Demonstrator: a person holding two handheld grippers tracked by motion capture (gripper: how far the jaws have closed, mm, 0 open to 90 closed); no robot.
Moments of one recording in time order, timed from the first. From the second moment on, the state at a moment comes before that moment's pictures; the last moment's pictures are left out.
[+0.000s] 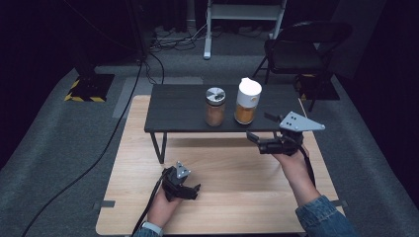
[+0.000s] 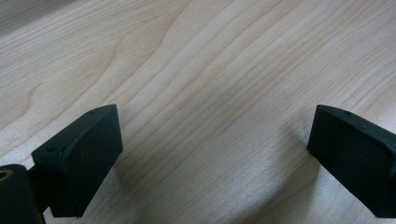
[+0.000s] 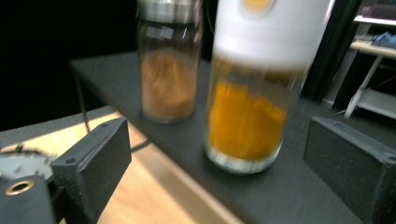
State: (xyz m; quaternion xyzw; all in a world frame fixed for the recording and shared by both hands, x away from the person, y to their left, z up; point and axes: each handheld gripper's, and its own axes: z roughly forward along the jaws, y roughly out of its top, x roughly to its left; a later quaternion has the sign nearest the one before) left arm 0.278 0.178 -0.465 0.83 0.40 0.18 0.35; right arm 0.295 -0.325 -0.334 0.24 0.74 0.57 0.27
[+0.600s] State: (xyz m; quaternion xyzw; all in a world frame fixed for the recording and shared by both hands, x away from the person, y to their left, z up) left arm 0.278 0.178 -0.465 0.83 0.40 0.18 0.35; right arm 0.286 -0.343 -0.432 0.31 0.80 0.48 0.20
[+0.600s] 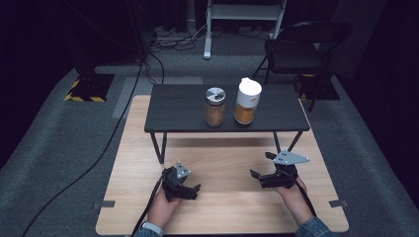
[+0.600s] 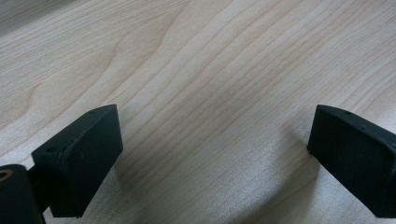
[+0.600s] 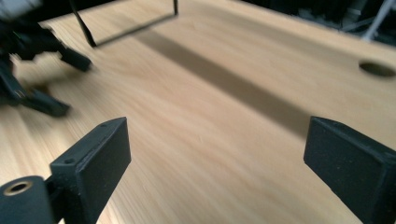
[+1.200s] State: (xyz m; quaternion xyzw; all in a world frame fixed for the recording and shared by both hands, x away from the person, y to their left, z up) left arm 0.277 0.178 -0.465 0.83 0.40 0.18 0.35; right arm 0.298 -0.337 -0.457 0.33 0.84 0.40 0.17
